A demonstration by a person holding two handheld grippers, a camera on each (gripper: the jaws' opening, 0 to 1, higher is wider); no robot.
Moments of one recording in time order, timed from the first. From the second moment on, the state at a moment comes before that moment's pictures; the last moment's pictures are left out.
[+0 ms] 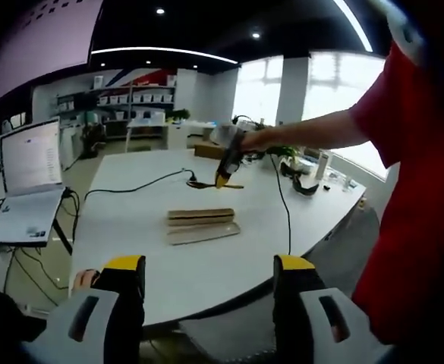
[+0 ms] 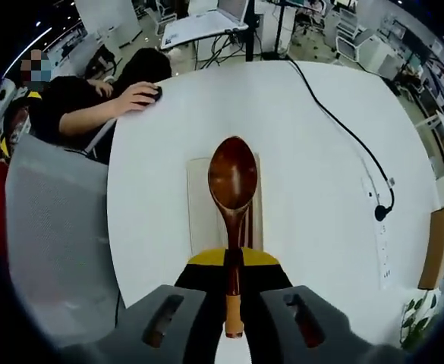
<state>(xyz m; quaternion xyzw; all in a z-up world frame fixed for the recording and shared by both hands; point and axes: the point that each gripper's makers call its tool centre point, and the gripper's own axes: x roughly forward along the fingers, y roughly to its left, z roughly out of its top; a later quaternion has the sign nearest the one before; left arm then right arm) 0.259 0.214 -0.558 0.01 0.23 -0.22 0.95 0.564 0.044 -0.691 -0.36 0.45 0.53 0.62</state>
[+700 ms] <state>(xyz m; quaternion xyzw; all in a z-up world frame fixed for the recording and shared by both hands) 0.256 0.198 -0.546 0.01 0.19 -0.21 0.96 0.579 0.049 -0.732 -0.35 0.44 0.50 0.66</state>
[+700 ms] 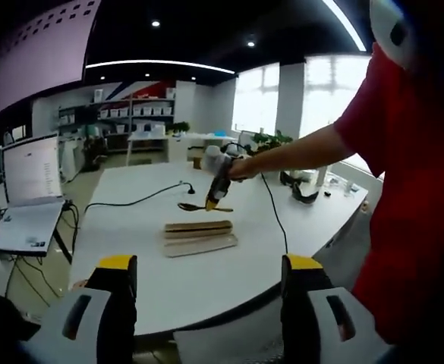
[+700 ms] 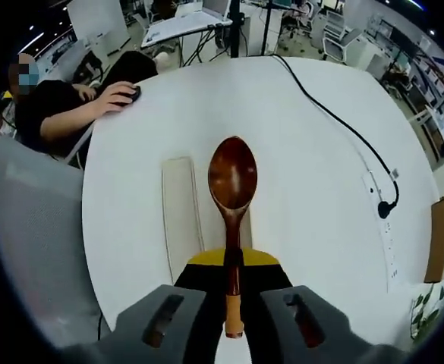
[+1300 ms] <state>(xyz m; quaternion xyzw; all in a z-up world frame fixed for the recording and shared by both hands) 0.242 0.204 -0.557 -0.02 0.22 -0.19 0.96 0.579 0.046 -0.761 -0.36 0.44 0.48 0.67</state>
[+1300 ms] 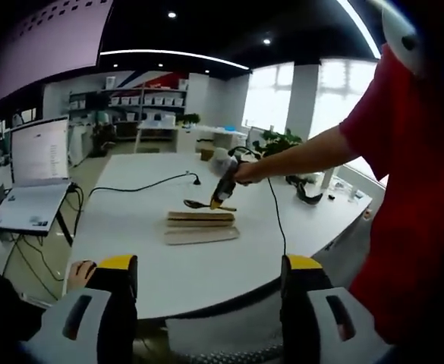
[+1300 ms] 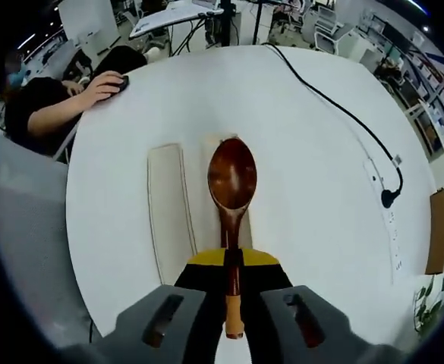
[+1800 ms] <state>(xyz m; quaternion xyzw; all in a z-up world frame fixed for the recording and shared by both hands) 0.232 0.207 -0.561 -0.02 0.23 -0.17 0.96 0.586 0.061 -0.772 -0.35 0.44 0.49 0.67</state>
